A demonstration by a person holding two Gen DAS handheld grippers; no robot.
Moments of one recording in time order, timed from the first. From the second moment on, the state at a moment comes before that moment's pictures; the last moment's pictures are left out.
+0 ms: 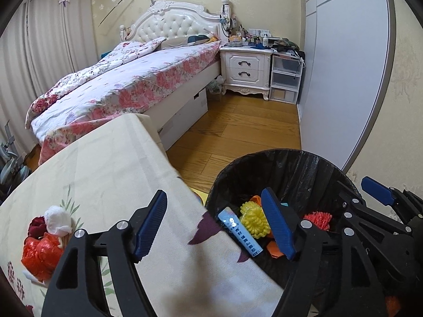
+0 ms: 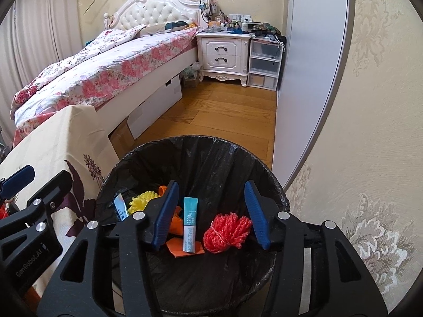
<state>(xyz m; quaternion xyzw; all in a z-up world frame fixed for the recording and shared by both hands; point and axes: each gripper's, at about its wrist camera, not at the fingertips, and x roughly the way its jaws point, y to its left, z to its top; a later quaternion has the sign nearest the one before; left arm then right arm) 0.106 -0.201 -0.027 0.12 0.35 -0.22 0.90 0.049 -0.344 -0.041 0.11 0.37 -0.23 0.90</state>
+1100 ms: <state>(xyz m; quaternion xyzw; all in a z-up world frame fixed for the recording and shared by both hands) 0.056 0.029 -0.031 0.04 0.38 -0.02 0.92 0.073 -0.146 -0.022 0.02 0.39 -0.02 0.92</state>
